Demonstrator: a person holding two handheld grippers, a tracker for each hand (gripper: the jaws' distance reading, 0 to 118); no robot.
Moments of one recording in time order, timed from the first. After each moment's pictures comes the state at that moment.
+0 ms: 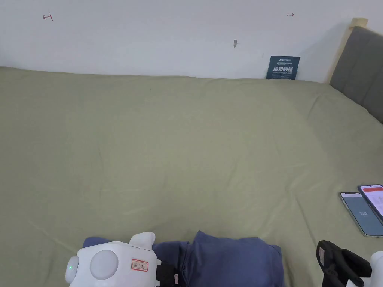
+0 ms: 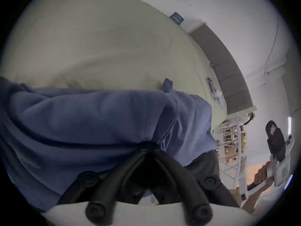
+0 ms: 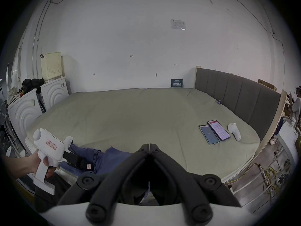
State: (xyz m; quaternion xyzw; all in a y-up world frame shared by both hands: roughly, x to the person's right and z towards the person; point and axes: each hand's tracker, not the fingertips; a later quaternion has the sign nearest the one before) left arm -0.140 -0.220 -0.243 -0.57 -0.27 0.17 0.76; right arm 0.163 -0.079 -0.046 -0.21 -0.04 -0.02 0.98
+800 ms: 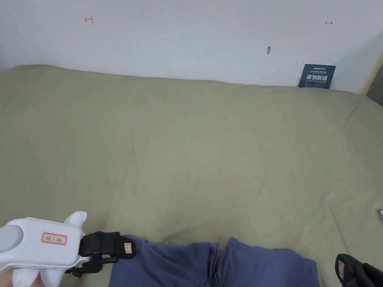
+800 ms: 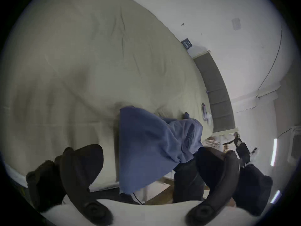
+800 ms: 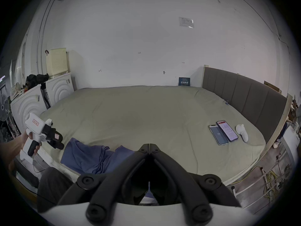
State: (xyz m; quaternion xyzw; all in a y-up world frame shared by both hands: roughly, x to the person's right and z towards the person) left arm -0.337 -0.192 -0.257 -0.54 -0.26 0.30 0.74; right arm 0.133 -0.080 -0.059 -0.22 -0.01 -0.01 0.97
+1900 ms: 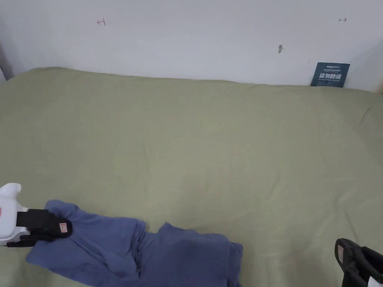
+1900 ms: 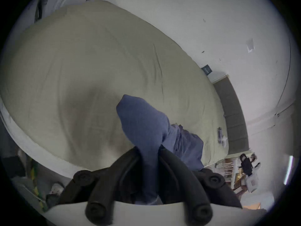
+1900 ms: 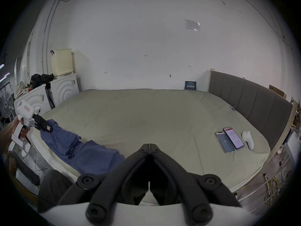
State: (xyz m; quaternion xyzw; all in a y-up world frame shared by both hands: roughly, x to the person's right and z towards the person) left arm -0.427 -0.101 -0.228 -0.50 -0.10 0.26 0.82; right arm 0.127 -0.075 -0.078 -0.21 0.02 -0.01 0.98
